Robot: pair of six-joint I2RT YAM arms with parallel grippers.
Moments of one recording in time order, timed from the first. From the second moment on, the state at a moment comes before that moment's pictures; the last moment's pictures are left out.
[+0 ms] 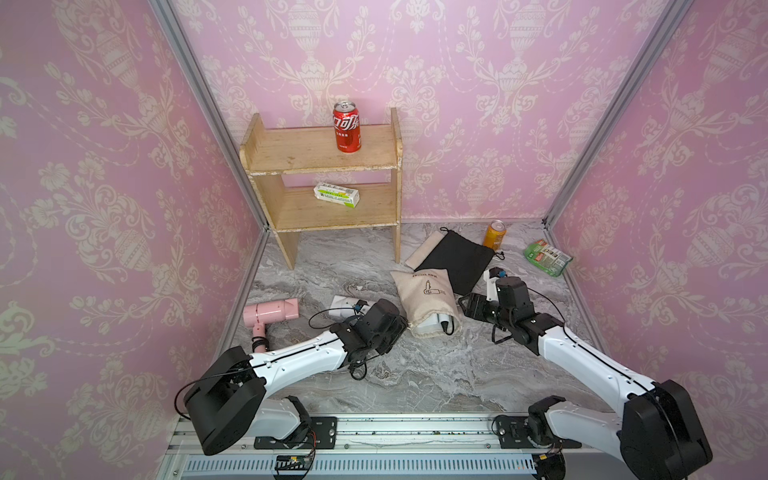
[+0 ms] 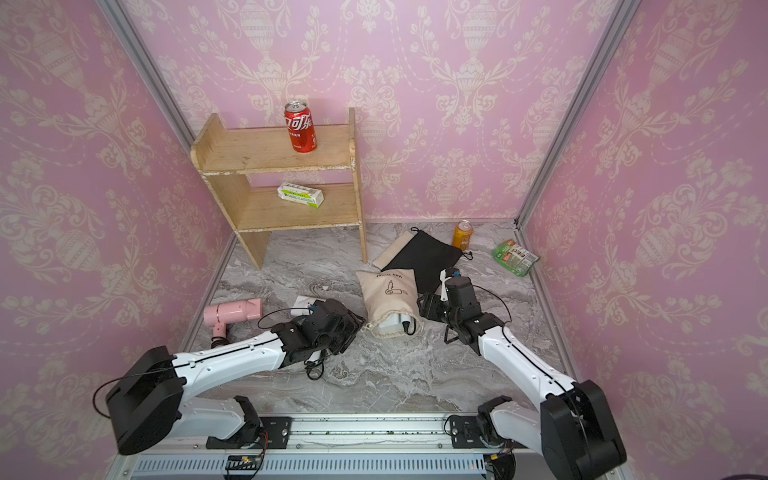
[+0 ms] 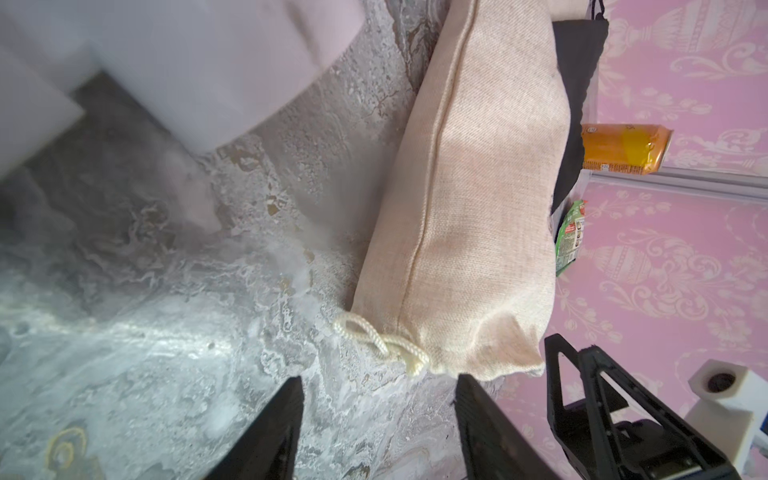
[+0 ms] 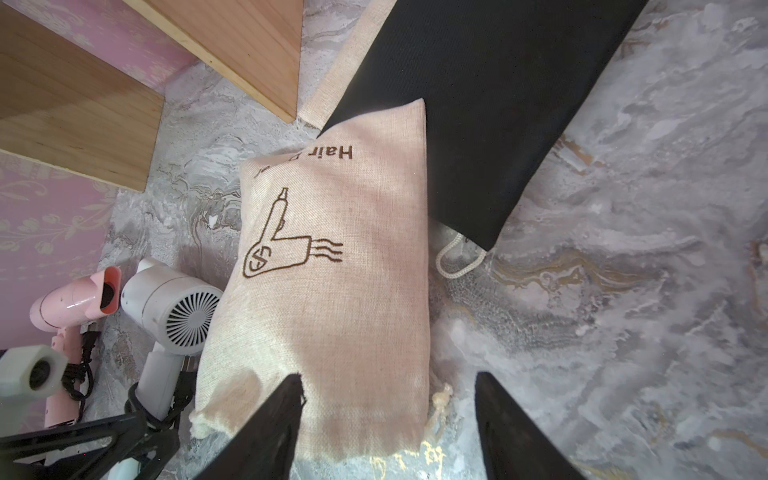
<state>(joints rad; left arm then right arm) -0.86 1.35 0.70 -0.16 -0.09 -1.64 0.33 1.16 0.63 -0.17 -0.13 0.56</state>
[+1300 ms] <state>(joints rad) -0.92 1.57 0.82 -0.10 -0.30 -1.87 0.25 1.09 0.63 -0.19 -0.21 0.58</state>
